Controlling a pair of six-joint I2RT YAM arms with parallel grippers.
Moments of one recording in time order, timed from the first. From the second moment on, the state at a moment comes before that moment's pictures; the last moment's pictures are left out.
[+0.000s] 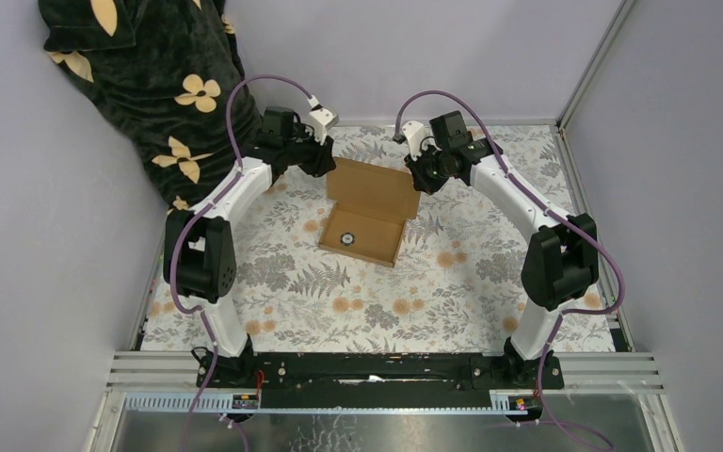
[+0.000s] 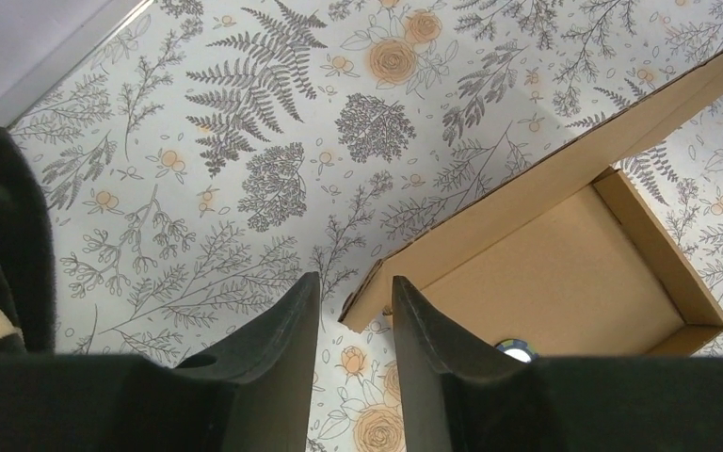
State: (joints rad) left arm -0.20 1.82 1.48 -0.27 0.55 0.31; right arm 0.41 1.80 1.57 -0.69 -0.27 -0.39
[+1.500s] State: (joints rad) left arm -0.21 1.86 1.51 -0.33 0.51 0.32; right arm 0.42 1.80 1.57 -0.69 -0.26 -0.39
